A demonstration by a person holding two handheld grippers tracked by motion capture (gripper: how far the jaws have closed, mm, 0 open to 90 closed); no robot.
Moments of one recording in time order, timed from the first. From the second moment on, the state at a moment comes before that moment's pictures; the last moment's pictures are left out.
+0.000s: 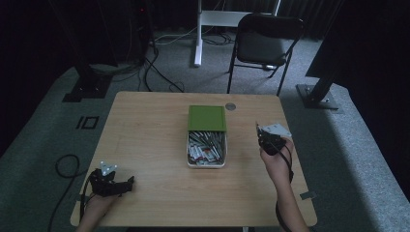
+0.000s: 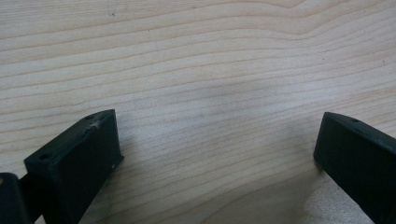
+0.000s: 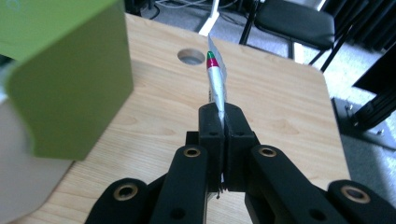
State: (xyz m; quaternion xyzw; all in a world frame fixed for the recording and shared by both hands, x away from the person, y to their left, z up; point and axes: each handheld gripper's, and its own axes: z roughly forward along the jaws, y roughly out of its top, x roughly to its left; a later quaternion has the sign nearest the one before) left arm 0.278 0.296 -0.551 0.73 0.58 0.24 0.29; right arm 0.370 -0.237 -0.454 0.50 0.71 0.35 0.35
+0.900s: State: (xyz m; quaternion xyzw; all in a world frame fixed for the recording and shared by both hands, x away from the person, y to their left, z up) left arm 0.278 0.296 -0.551 0.73 0.58 0.24 0.29; right arm 0.432 -0.253 -0.515 0.56 0.70 0.29 0.32
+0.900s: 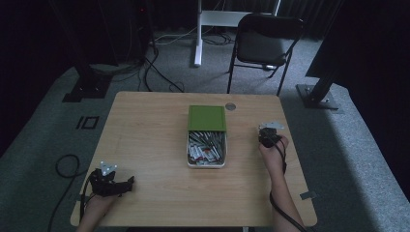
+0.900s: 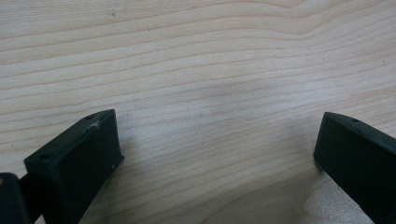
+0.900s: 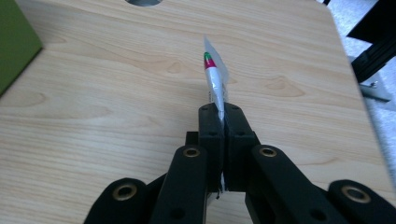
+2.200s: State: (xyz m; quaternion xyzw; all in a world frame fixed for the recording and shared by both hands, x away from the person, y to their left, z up) left arm 0.278 0.296 -0.551 0.73 0.58 0.24 0.29; right arm 0.415 -0.216 -0.529 0.54 0.71 0.39 0.23
